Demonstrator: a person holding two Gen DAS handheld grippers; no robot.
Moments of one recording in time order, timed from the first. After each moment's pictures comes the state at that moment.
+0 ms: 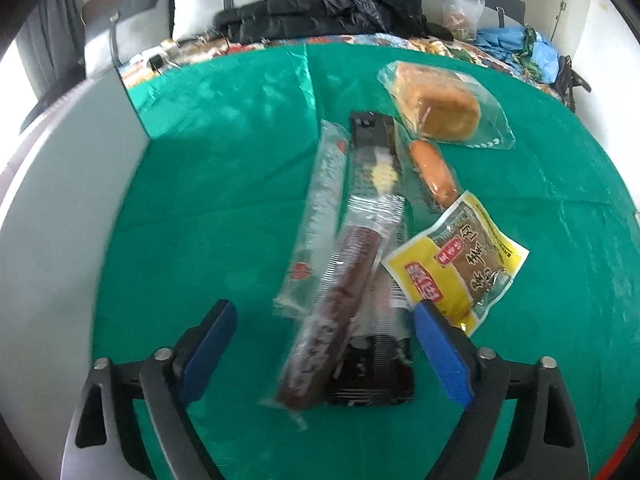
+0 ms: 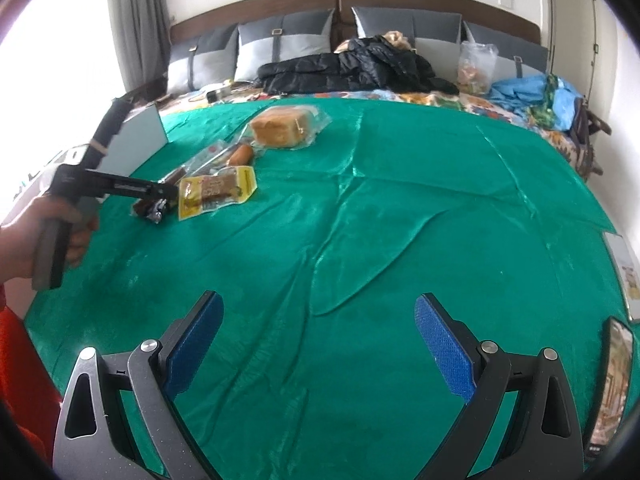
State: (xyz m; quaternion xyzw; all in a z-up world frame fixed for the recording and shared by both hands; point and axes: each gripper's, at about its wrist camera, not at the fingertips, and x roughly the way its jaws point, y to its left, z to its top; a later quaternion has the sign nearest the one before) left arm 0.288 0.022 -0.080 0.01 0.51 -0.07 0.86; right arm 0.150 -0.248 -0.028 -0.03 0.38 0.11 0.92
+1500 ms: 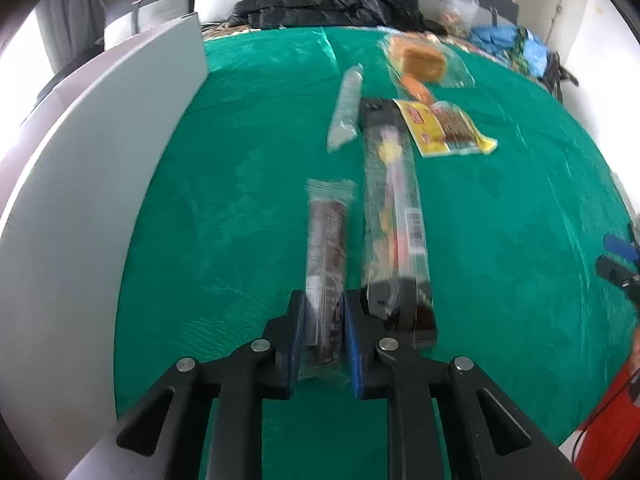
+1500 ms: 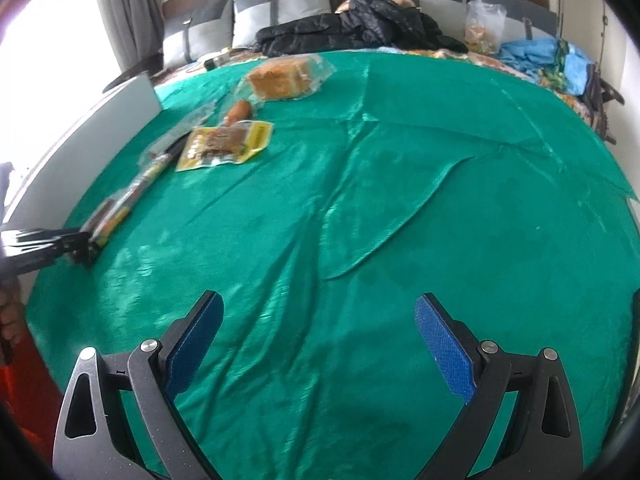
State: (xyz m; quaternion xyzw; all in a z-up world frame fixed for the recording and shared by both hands) left arm 0.146 0.061 -0.076 0.02 0.51 -0.06 0.86; right arm 0.157 -0.241 -0.057 -0.01 0.45 0.13 0.88
